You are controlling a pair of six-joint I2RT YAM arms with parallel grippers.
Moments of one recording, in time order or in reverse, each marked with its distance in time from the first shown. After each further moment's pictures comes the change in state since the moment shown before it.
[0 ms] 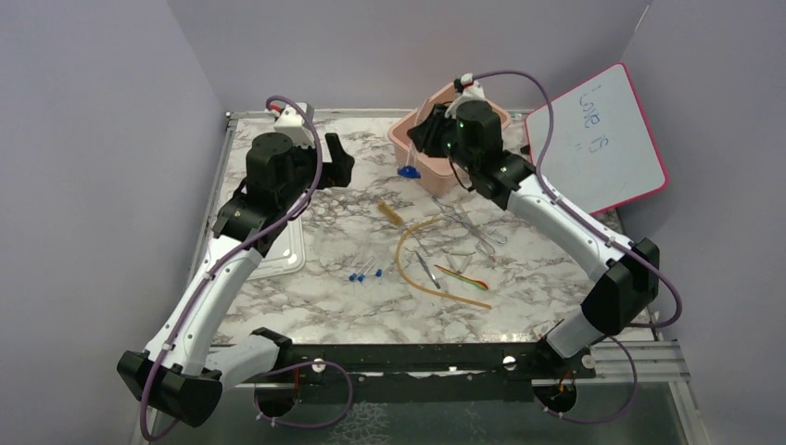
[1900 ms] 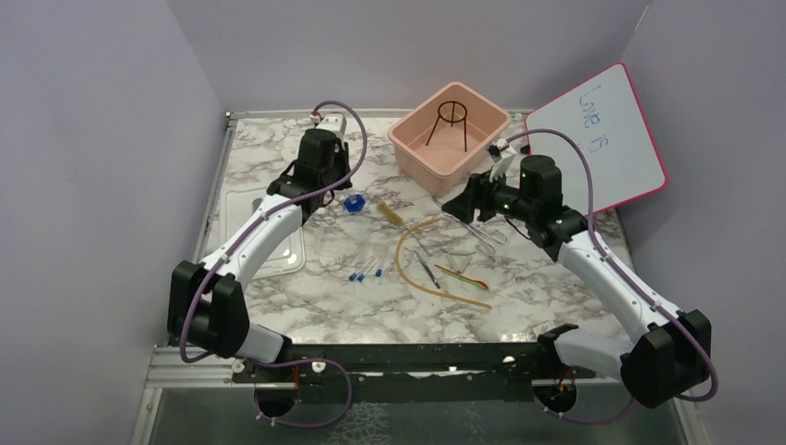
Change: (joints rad) left arm 0.005 0.336 -0.145 0.192 -0.134 0.065; right arm -0.262 -0.401 -0.502 -0.073 -0.551 -0.203
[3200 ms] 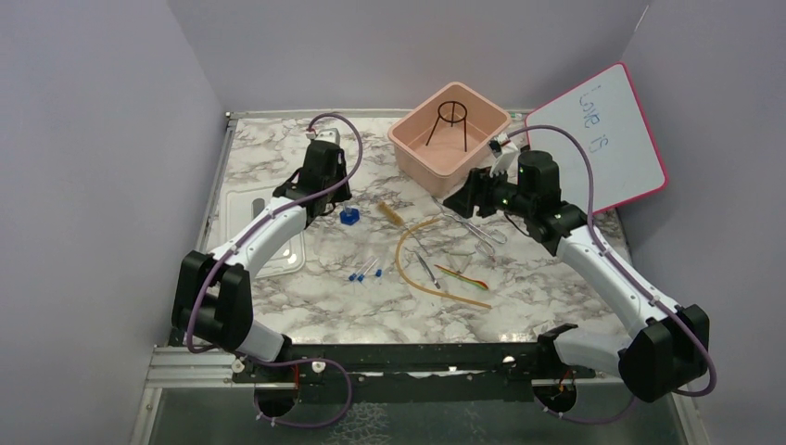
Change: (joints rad) left arm 0.009 0.028 -0.043 -0.045 -0.013 -0.158; right arm 0.000 0.040 0.044 -0.024 0.047 0.037
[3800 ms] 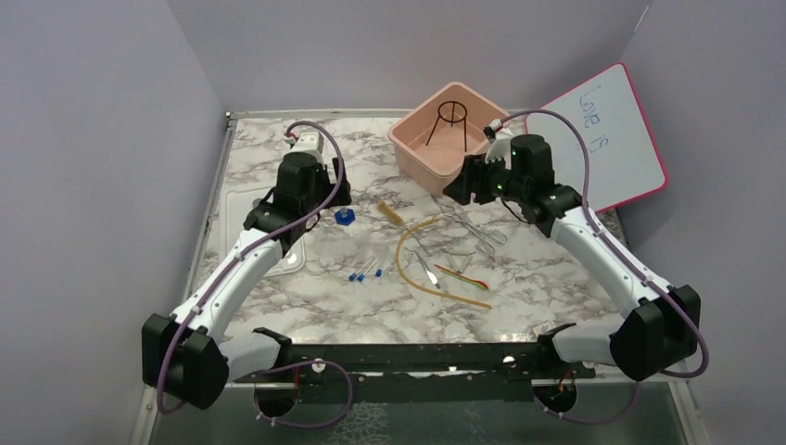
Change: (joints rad) left arm 0.000 -0.337 -0.114 -0.009 -0.008 0.066; right arm 0.000 0.136 0.188 -0.134 0.099 -0.061
